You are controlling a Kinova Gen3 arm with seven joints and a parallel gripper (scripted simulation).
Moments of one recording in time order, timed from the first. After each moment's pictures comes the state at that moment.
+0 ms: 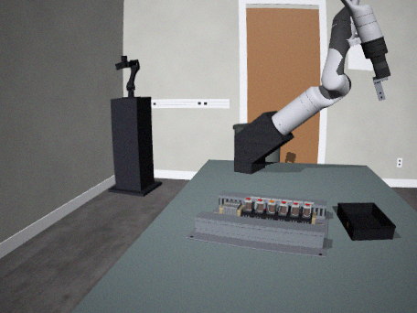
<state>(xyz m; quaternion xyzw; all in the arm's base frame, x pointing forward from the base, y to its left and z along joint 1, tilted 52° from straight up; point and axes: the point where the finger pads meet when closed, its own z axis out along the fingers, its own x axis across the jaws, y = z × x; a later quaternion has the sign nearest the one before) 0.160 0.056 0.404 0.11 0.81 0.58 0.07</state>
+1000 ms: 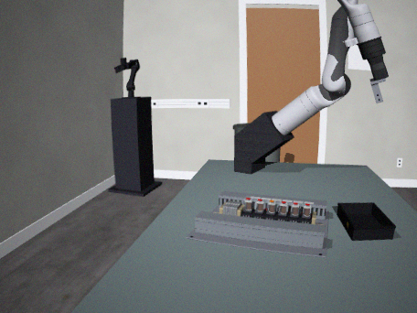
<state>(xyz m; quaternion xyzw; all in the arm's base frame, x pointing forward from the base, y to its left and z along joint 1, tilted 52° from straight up) 0.195 0.040 0.396 0.11 0.81 0.57 0.08</state>
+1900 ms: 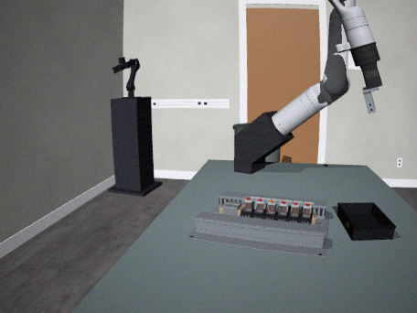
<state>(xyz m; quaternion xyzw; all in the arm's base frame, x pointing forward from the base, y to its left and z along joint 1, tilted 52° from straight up) 0.270 0.016 0.367 0.13 0.81 0.56 0.10</state>
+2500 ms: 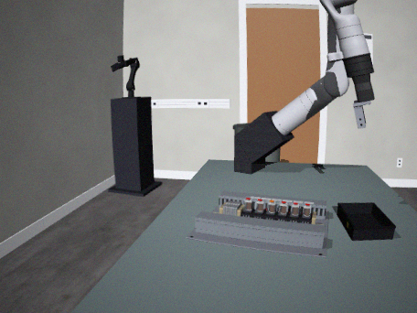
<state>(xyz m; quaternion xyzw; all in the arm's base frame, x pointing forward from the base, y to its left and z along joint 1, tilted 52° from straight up) 0.335 0.003 0.330 0.13 0.83 0.53 0.12</state>
